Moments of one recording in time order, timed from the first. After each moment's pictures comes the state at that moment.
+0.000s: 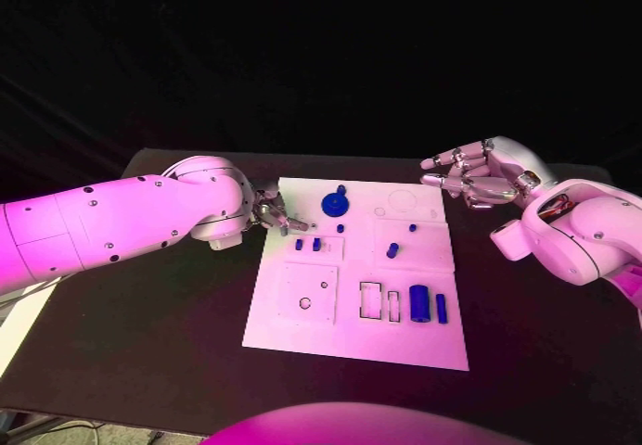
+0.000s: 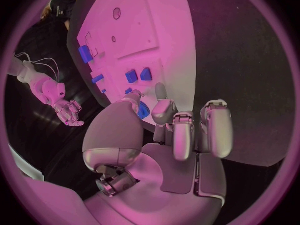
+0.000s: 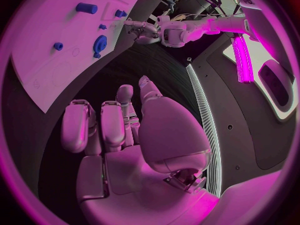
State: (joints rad) left arm 1.28 -0.89 -0.03 1.57 -1.13 0.07 -0.64; left_hand 0.99 -0.09 0.10 0.29 0.24 1.02 0.02 0.54 0.74 1.36 -0.04 1.12 1.07 1.46 -0.09 1.57 1.31 0.04 1.47 0.02 1.40 1.31; right arm 1.21 -0.91 0.06 1.59 -0.78 -0.31 0.14; right_hand 1.34 -0.01 -0.04 0.14 0.24 0.97 0.14 0.08 0.10 1.19 0.06 0.75 0.98 1.46 -0.02 1.23 1.21 0.07 1.36 0.09 1.36 1.17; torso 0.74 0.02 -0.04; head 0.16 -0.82
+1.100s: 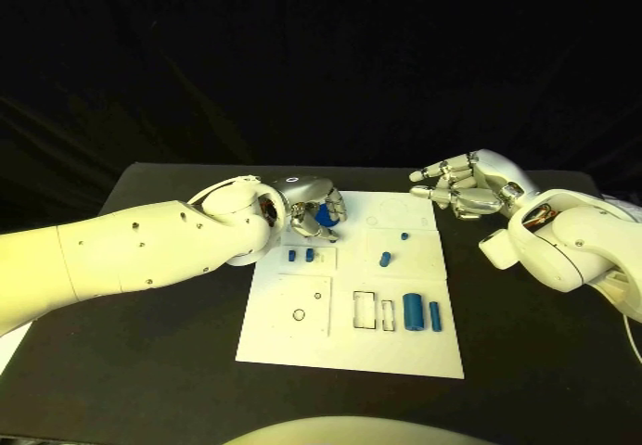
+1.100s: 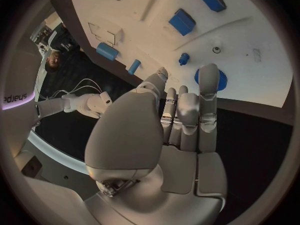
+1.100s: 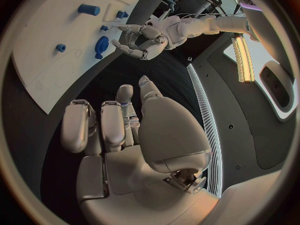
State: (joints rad) left arm 1.25 -0.75 -0.06 1.49 -1.50 -0.23 -0.08; left_hand 1.47 -0.18 0.23 0.15 0.12 0.96 0.10 0.19 0.25 0.99 0.08 0.26 0.18 1.46 -0.01 1.12 1.14 0.14 1.41 0.09 0.83 0.92; right arm 1.20 -0.90 0.06 1.59 -0.78 -0.31 0.14; right_hand 1.34 -0.01 -0.04 0.14 0.24 0.97 0.14 0.08 0.10 1.19 0.06 0.75 0.98 1.46 -0.02 1.23 1.21 0.07 1.36 0.09 1.36 1.17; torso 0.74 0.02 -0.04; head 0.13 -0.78
